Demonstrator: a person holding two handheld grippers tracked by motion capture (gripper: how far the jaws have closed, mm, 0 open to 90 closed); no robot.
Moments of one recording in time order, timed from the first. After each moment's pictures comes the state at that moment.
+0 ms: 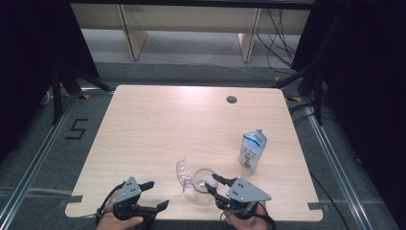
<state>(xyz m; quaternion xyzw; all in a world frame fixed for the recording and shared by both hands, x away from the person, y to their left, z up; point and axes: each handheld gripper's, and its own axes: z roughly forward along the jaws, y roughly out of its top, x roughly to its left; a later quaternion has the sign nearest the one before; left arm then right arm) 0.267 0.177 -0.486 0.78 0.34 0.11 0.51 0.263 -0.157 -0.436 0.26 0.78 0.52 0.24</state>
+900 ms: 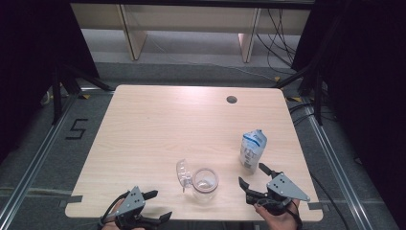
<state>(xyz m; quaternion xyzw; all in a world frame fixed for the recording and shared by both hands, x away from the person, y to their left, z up) 0.247 0.167 -0.493 0.80 0.32 0.11 0.49 0.276 -0.238 -0.458 0.38 0.71 0.52 0.29</state>
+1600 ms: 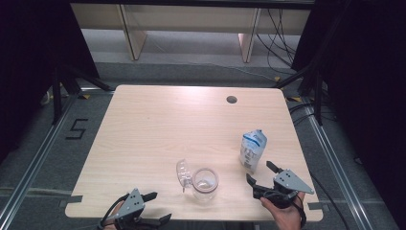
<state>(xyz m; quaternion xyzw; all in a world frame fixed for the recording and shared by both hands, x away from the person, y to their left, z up) 0.244 0.168 -0.495 0.80 0.32 0.10 0.50 0.298 -0.263 -0.478 0.40 0.71 0.50 0.29</state>
